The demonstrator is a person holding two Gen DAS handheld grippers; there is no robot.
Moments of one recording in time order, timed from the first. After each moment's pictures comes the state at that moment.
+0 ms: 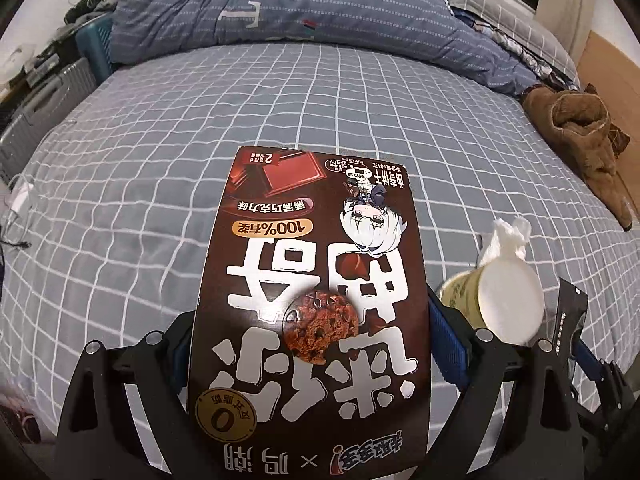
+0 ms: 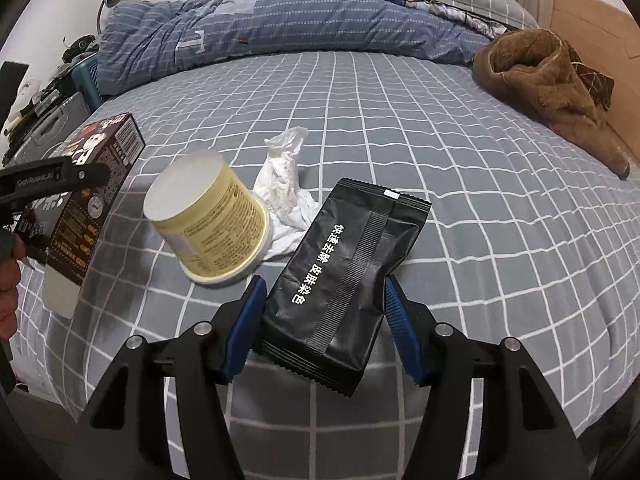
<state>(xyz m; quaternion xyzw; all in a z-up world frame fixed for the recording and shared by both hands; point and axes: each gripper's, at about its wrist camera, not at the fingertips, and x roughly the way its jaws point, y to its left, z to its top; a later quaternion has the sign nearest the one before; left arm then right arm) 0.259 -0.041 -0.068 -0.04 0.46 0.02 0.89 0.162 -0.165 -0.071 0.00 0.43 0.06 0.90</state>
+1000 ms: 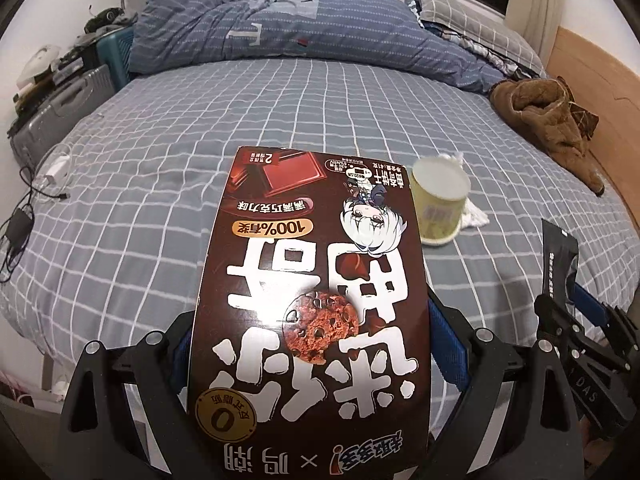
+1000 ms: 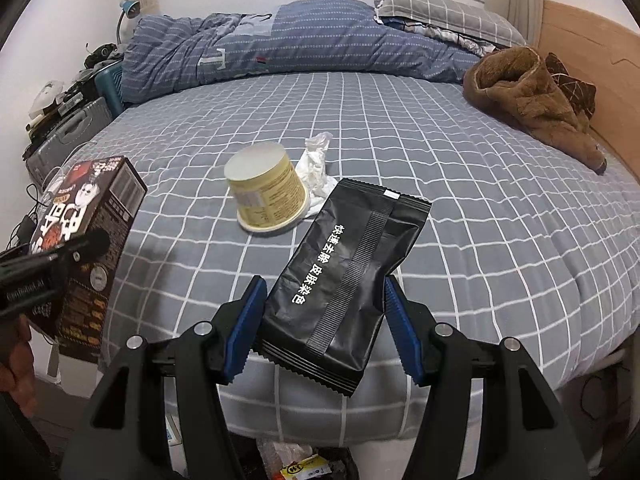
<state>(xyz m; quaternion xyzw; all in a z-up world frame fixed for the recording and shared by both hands) 0.110 -0.062 -0.059 -0.03 0.42 0.01 0.91 0.062 -0.155 -0.035 0.00 0.39 0.07 0.92</state>
